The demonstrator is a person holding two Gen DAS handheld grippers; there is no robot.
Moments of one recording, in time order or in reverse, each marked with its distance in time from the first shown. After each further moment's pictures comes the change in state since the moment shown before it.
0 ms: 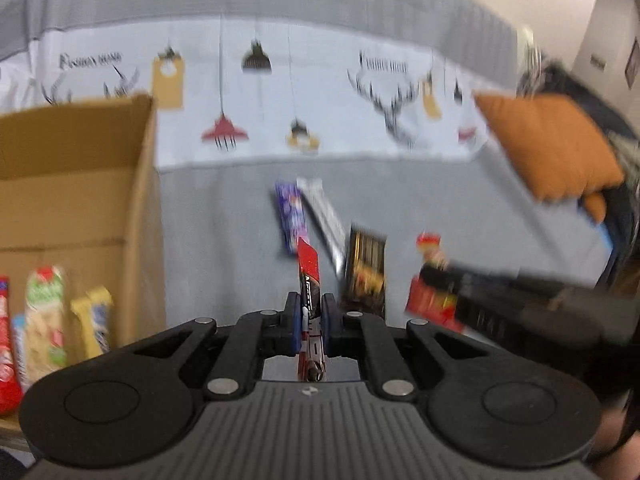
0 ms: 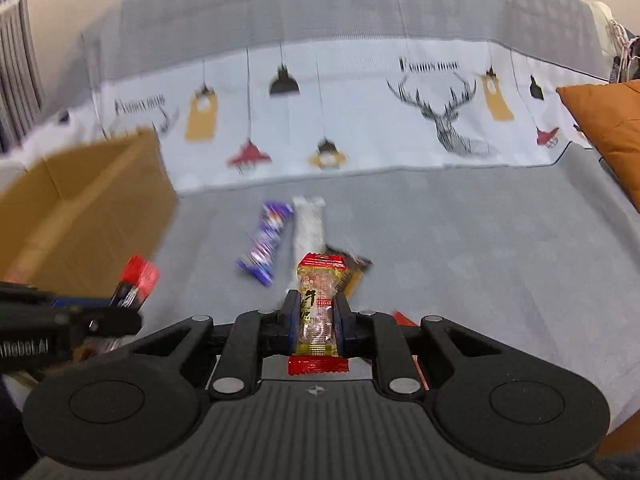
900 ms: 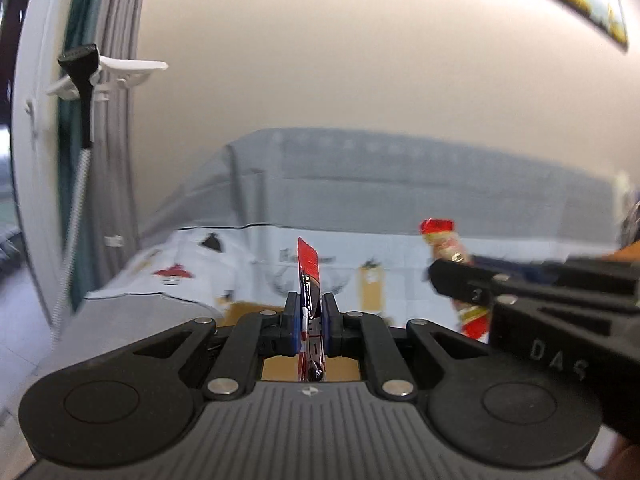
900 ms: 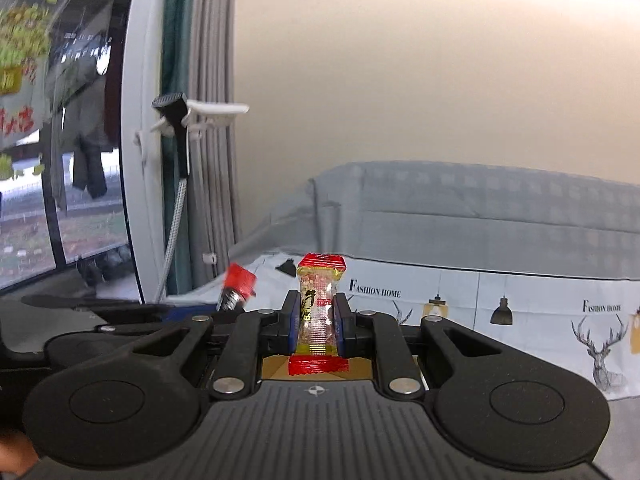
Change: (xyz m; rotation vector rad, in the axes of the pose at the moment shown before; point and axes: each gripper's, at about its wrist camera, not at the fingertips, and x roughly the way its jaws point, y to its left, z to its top) left arm -0.221 0.091 0.054 -0.053 -0.448 0.442; right arm -0.133 0.223 0.118 -0.321 -0.335 0.371
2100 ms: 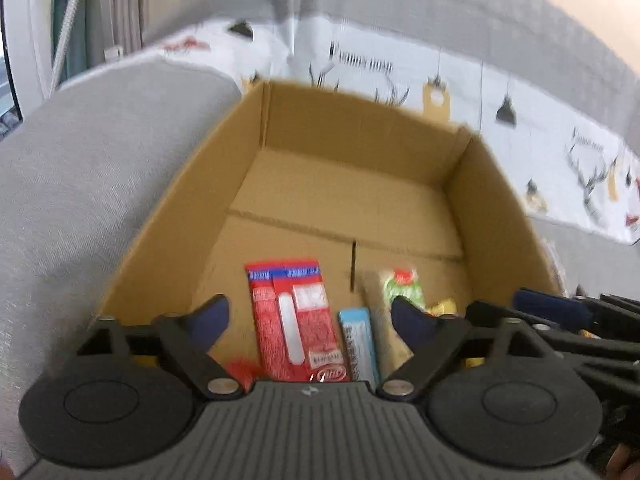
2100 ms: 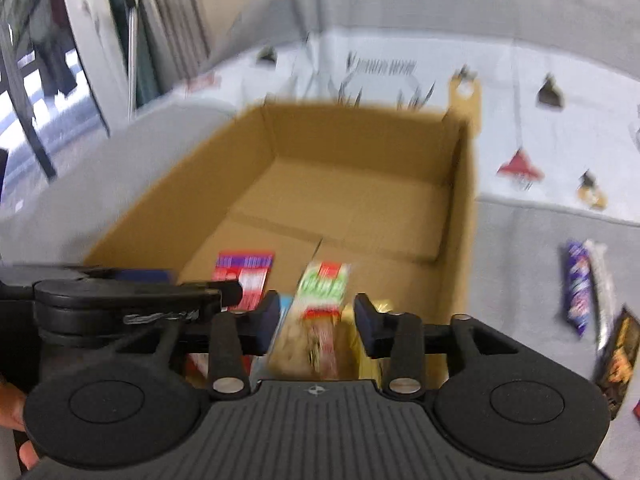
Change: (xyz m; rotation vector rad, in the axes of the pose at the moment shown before) left arm 0.129 0.058 -0.133 -0.124 0.434 -0.005; right arm 0.113 -0.016 -0.144 0.193 0.398 0.046
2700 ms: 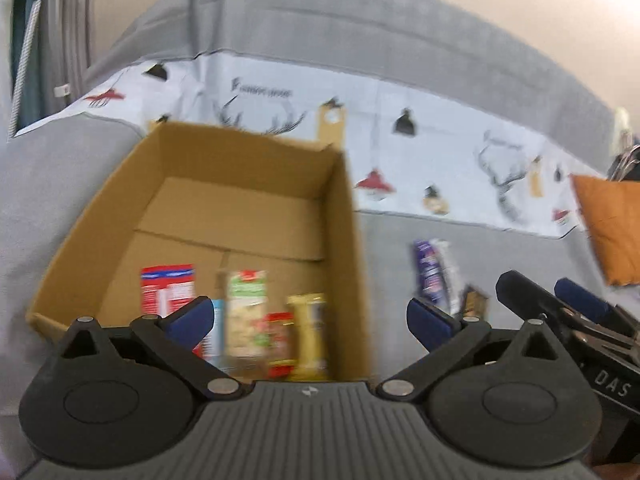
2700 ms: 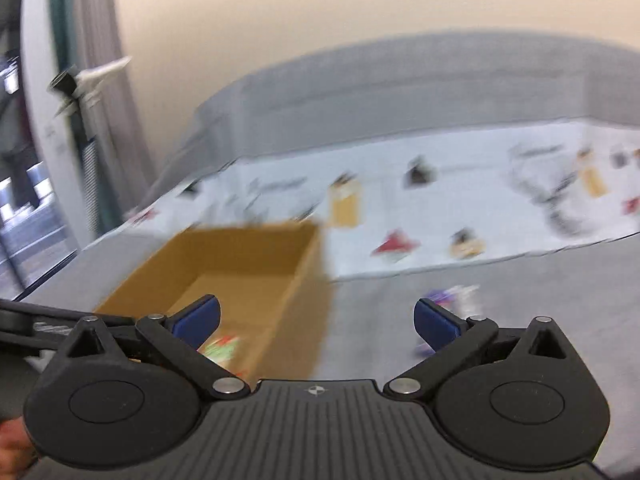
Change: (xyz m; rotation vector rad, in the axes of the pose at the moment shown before) left arm -0.085 -0.120 -0.002 0.045 -0.038 -0.118; right arm -0.141 -0.092 -0.033 0.125 -0.335 -0.181
